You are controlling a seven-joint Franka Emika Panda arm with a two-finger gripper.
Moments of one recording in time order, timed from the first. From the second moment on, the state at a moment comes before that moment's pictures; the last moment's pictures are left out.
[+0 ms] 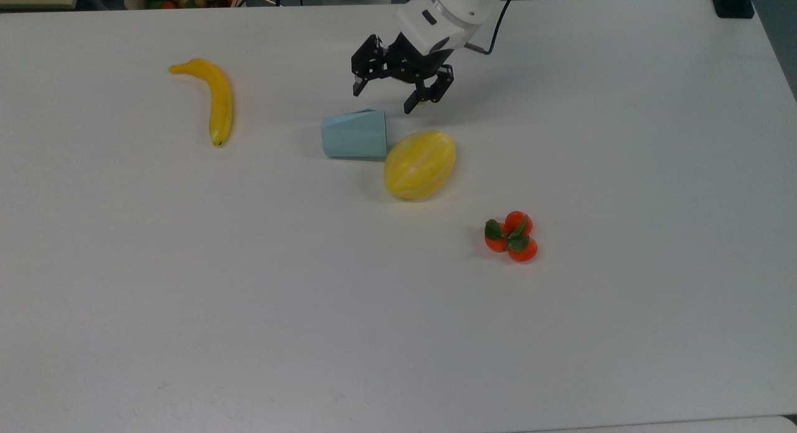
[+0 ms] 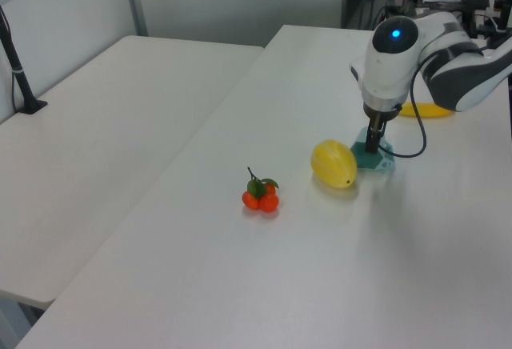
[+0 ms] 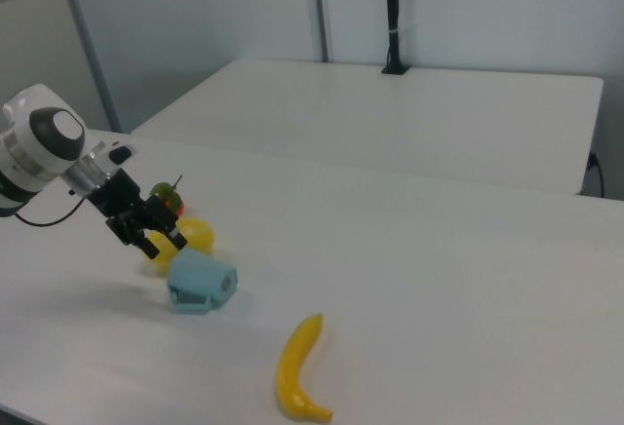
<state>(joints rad) 0.02 0.12 0.38 -2.08 -0.66 2.05 0.67</state>
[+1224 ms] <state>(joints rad) -0.02 0.20 0.35 -2.11 -0.83 2.07 0.70</state>
